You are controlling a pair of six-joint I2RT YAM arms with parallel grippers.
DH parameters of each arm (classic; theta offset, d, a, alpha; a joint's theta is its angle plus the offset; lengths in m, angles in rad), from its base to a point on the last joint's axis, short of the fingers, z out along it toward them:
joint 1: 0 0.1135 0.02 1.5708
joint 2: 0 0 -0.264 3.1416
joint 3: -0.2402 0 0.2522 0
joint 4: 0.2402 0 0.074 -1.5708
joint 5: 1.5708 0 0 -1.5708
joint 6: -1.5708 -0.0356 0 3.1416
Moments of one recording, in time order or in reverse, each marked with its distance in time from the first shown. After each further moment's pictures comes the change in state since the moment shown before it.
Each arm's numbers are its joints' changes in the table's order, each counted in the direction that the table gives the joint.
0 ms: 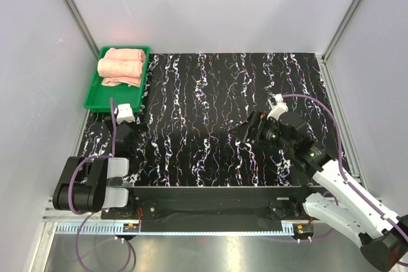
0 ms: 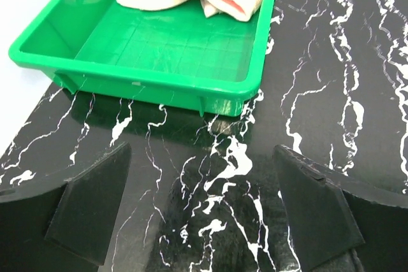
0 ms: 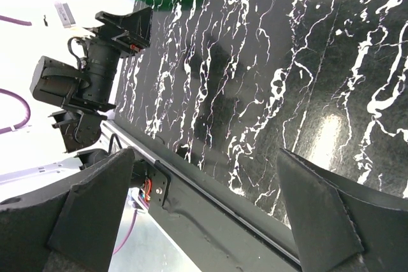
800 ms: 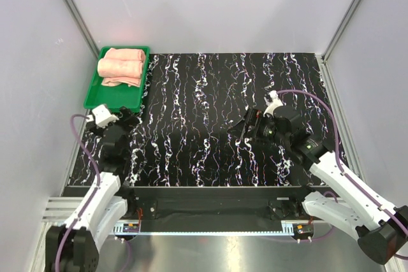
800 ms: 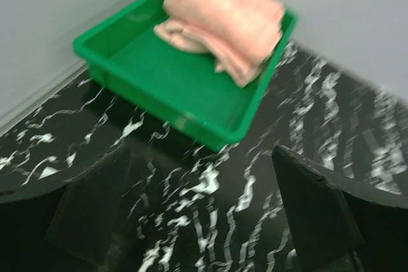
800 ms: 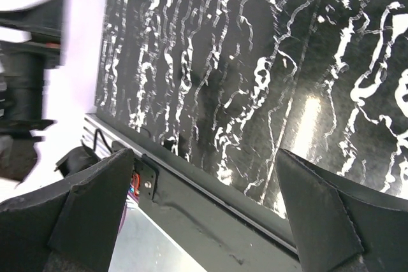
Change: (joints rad) left arm -0.049 0.617 -0.116 0.656 -0.224 0.373; right arm 0.000 -0.097 -0.089 0.110 0.011 0.032
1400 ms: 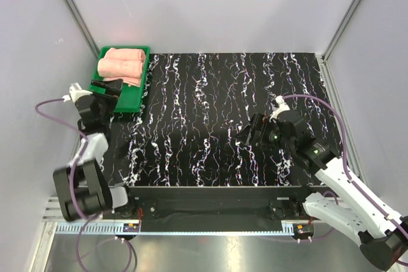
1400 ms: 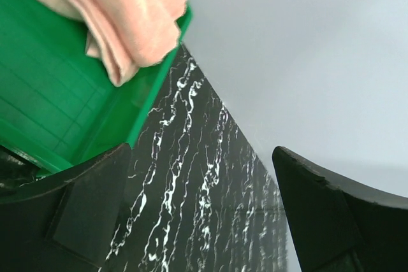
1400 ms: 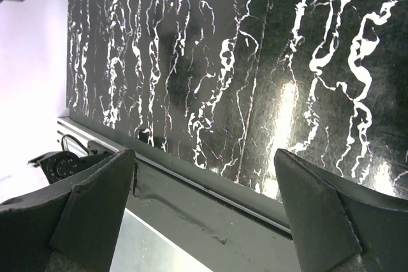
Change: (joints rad) left arm 0.434 -0.607 -0.339 -0.178 0.759 0.685; right arm 0.000 0.076 -0.003 0.162 0.071 0.006
